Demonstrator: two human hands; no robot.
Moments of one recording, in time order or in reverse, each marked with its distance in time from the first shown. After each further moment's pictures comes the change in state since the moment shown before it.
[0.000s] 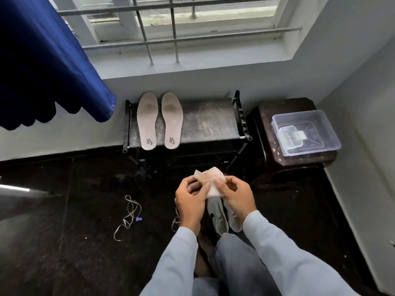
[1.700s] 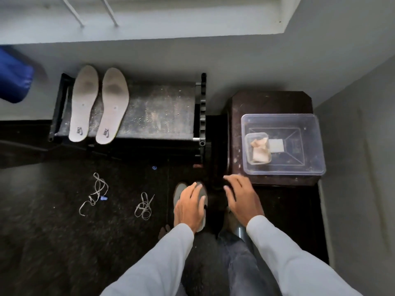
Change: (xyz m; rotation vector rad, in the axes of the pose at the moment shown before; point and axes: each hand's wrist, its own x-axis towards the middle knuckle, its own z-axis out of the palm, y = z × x) left_hand 0.076 -0.160 0.260 1.109 -0.016 0.263; right_hand 0.204 0.097 -0.259 -0.814 -0.072 -0.534
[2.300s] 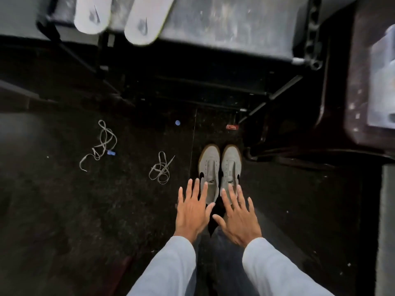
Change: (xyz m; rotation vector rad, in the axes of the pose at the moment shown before) left_hand -0.047 -0.271 0.117 0.366 -0.342 0.083; right_hand -0.136 -0.005 0.310 -0.554 -0.674 0.051
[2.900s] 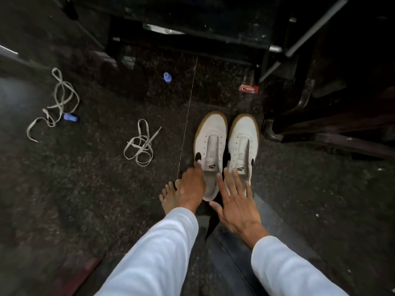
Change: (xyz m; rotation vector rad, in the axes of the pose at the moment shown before) left_hand 0.161 -0.016 0.195 -0.237 -0.184 -0.379; right_hand 0.128 0.046 0.182 -0.034 -0.021 -0.088
